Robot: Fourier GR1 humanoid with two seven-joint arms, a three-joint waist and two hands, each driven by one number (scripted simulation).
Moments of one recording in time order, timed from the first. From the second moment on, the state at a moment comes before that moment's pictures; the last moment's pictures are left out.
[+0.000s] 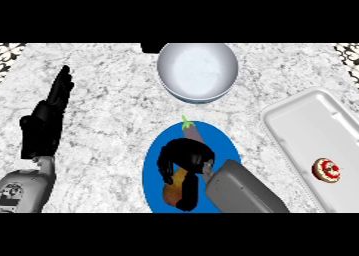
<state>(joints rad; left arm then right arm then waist) -0.23 0.28 -0.05 -1.59 -0.11 0.20 0.17 -0.54 -0.03 0.67 -1.18 0.35 0.42 0.23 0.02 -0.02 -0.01</state>
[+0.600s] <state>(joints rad) -0.28 0.27 -0.06 -1.56 -0.10 0.18 0.18 -0.68 0.00 1.06 -1.49 0.39 -0.13 0.66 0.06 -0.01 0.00</state>
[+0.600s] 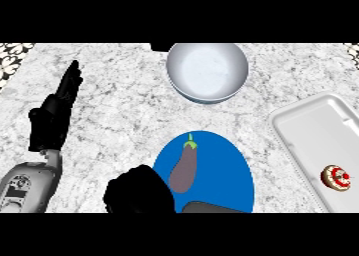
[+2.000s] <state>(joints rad) -0.23 0.26 -0.02 -1.59 -0.12 0.18 0.17 -0.98 -0.04 0.66 -1.20 0.50 -0.61 0.72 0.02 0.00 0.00</state>
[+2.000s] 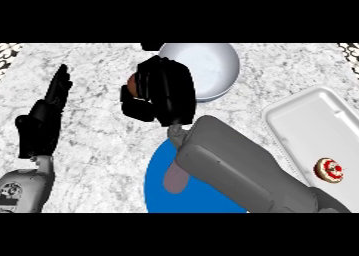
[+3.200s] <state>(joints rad) -0.29 0.24 -0.03 -1.59 -0.12 0.14 0.18 -1.12 -0.12 0.25 -0.37 0.38 -0.63 0.06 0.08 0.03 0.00</state>
